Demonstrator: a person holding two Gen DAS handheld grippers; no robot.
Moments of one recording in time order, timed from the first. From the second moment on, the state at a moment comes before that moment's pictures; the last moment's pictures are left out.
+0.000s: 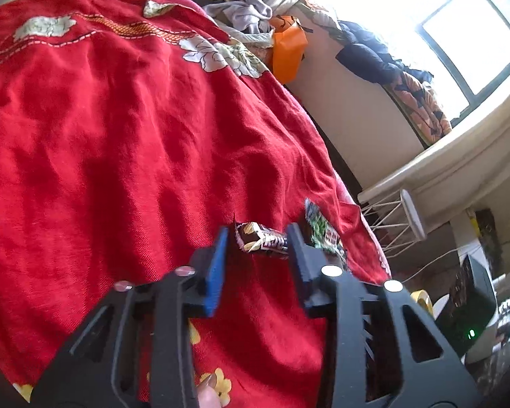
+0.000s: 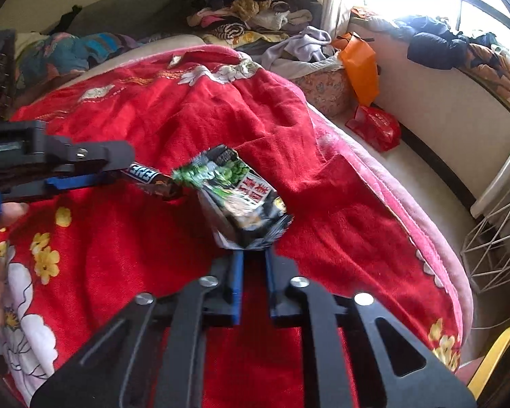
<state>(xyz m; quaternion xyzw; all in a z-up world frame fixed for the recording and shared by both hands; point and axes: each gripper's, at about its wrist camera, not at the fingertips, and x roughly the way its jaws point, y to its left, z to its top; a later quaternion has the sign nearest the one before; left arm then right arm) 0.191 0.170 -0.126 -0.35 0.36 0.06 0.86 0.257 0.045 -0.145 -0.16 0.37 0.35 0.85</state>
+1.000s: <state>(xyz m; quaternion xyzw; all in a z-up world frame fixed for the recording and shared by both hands) 0.143 0.128 -0.070 -0.25 0.33 0.01 0.91 0.288 -0.011 -0.116 0.04 0.42 0.34 0.84</state>
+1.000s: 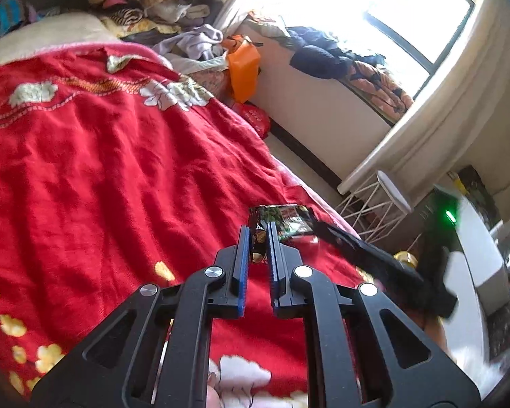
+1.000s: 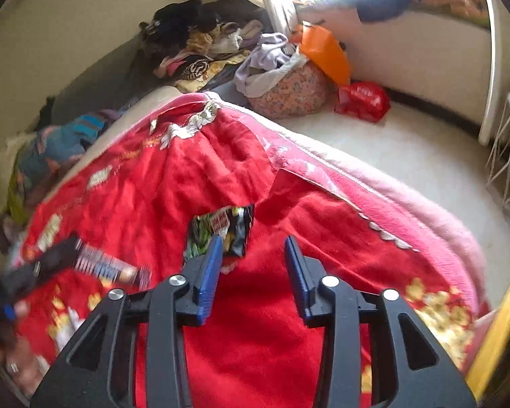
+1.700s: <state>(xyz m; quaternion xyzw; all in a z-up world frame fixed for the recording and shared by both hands) 0.127 0.041 -0.033 -0.16 0.32 -0.09 0.93 0.248 -0.109 -0.047 0.11 0.33 0.30 0.89</state>
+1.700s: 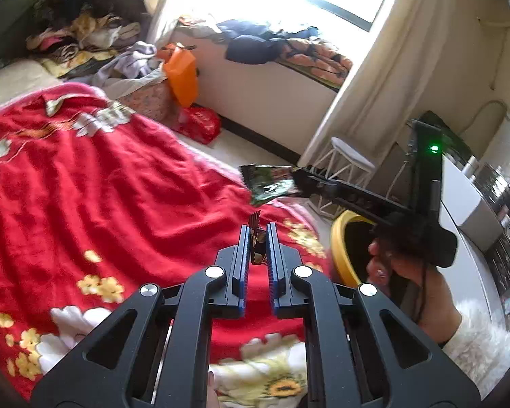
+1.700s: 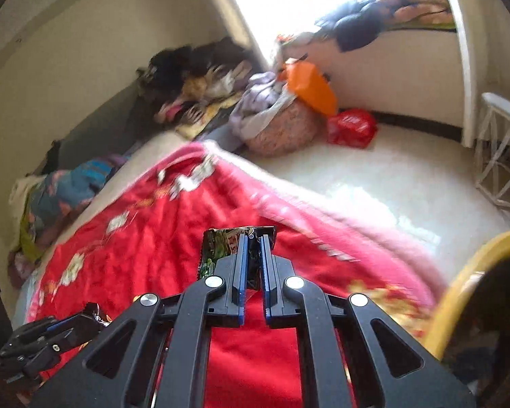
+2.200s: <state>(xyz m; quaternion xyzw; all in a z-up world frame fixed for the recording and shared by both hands) 0.124 -0.035 -0.012 -0.12 0.30 -0.15 0.93 0.197 -0.227 -0.027 0.12 0.28 0.17 0.94</state>
